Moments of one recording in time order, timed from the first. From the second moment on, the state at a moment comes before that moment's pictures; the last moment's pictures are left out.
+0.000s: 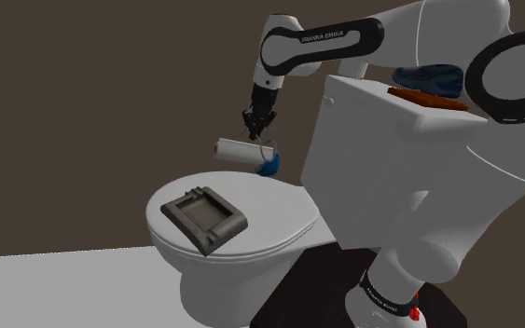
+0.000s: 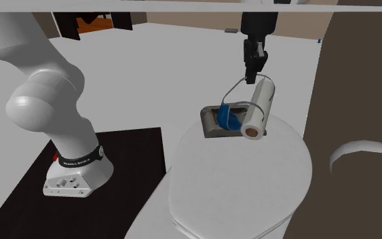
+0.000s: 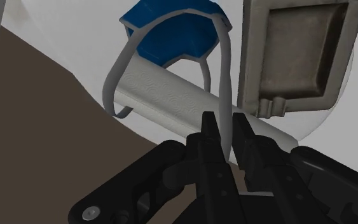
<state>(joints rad) 0.05 -0.17 -0.13 -2.05 0.02 1.95 0.10</state>
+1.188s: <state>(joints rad) 0.22 0.09 0.06 -1.68 0.01 1.85 0.46</state>
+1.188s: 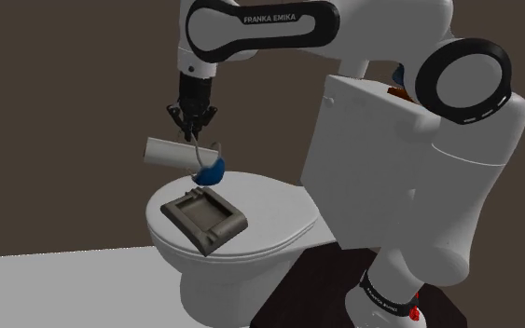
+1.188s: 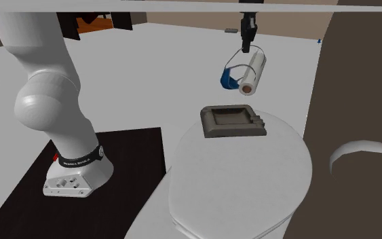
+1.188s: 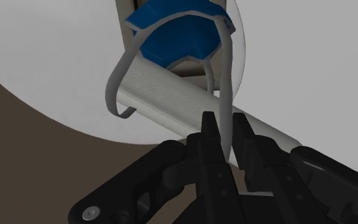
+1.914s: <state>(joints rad) 0.22 0.11 0.06 -1.80 0.01 1.99 0.46</state>
